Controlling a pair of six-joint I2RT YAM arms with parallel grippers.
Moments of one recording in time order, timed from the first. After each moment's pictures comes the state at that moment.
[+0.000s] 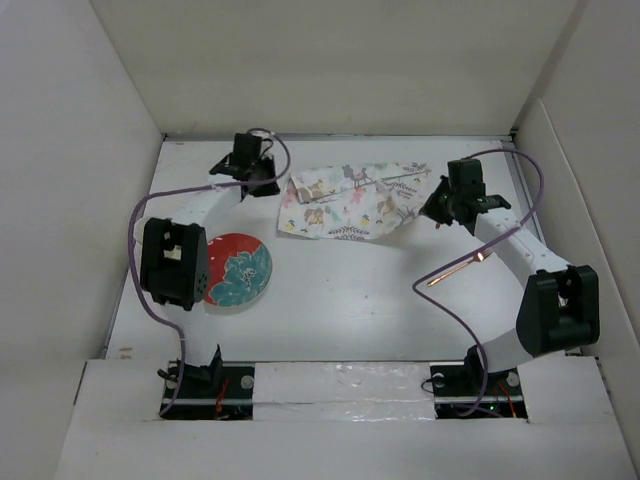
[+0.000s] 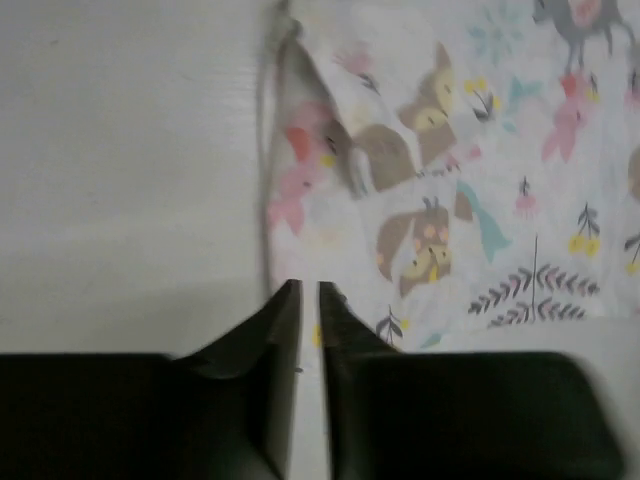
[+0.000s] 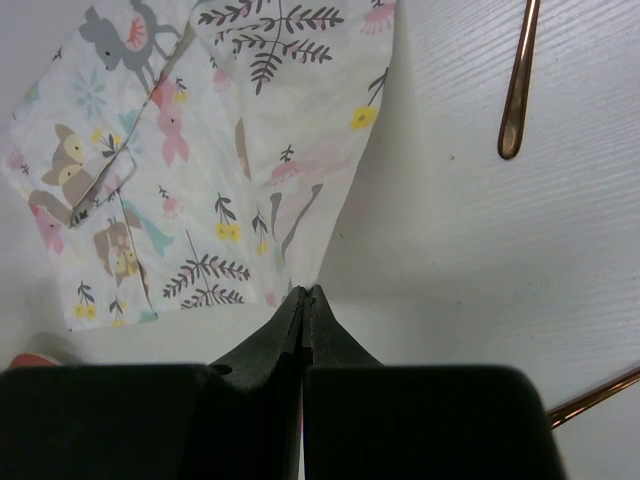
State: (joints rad) left arm -0.17 1.90 1.50 -0.39 0.11 -0.30; right arm 0.16 1.48 1.10 -0.38 0.02 0.71
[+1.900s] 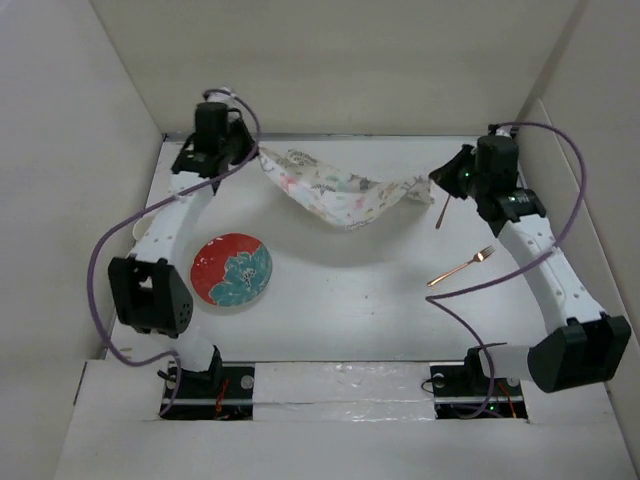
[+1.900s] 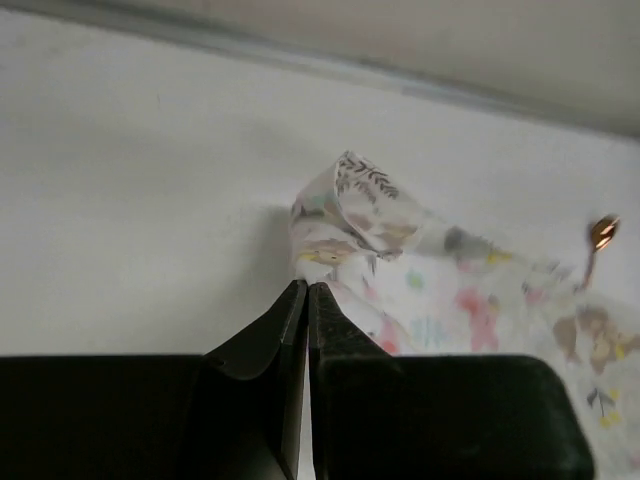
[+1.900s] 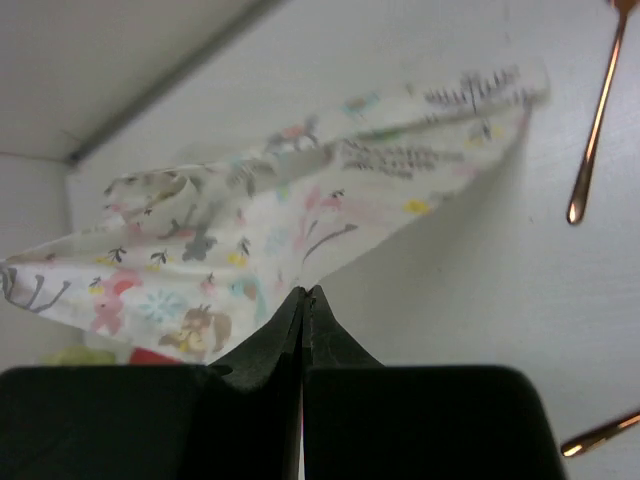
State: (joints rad) left arm -0.23 1.67 1.55 -0.43 0.03 -0.36; right arm 0.16 1.32 1.22 -0.43 -0.02 0.72
